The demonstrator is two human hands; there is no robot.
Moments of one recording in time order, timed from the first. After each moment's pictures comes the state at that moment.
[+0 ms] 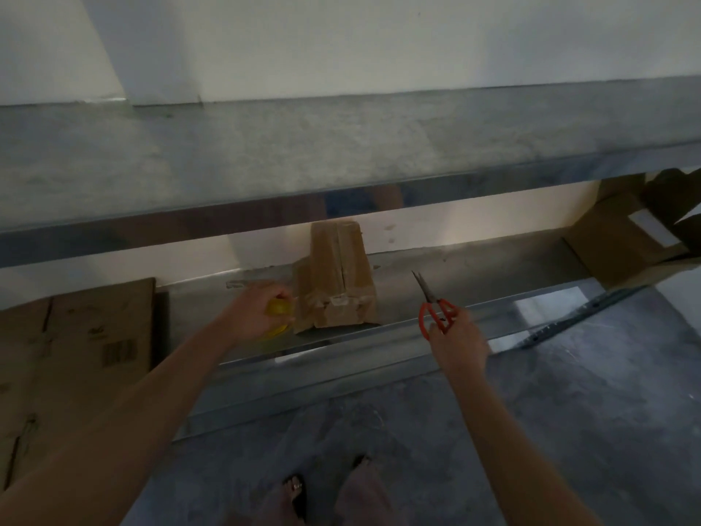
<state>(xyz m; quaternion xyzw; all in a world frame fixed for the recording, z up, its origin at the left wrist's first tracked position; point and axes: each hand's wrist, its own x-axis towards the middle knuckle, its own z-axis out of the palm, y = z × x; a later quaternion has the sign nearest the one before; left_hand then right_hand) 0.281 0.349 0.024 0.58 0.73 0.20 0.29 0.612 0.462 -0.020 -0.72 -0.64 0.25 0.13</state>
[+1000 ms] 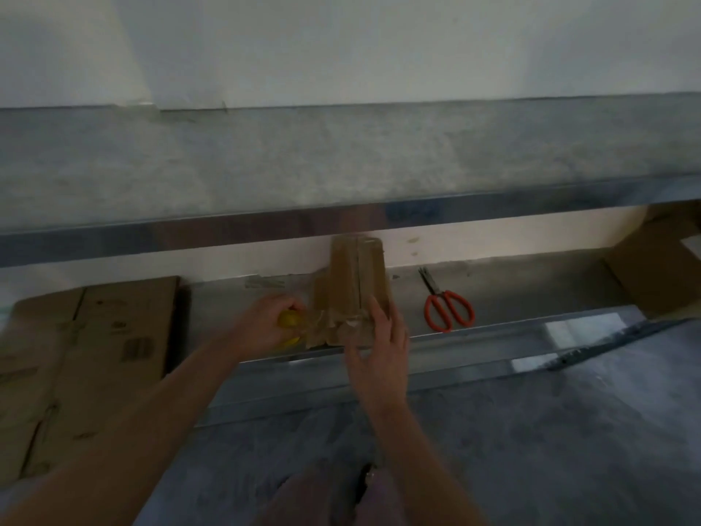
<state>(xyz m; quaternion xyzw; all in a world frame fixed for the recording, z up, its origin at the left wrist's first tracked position) 0.285 0.338 0.022 0.57 0.74 0.20 0.28 0.500 0.379 -0.004 -0.52 -0.75 0.31 0.26</state>
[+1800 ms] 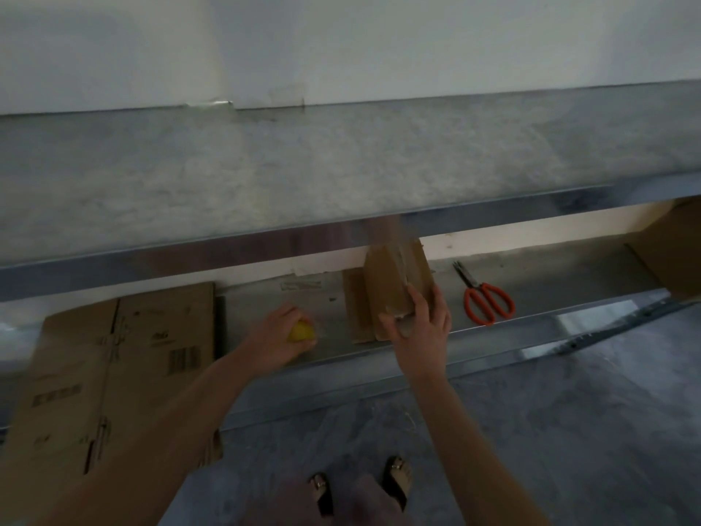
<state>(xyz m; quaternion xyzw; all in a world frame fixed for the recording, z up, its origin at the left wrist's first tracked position) 0.213 0.298 -0.014 0.60 0.73 0.17 0.28 0.454 0.400 -0.031 -0.59 -0.73 0.26 0.22</state>
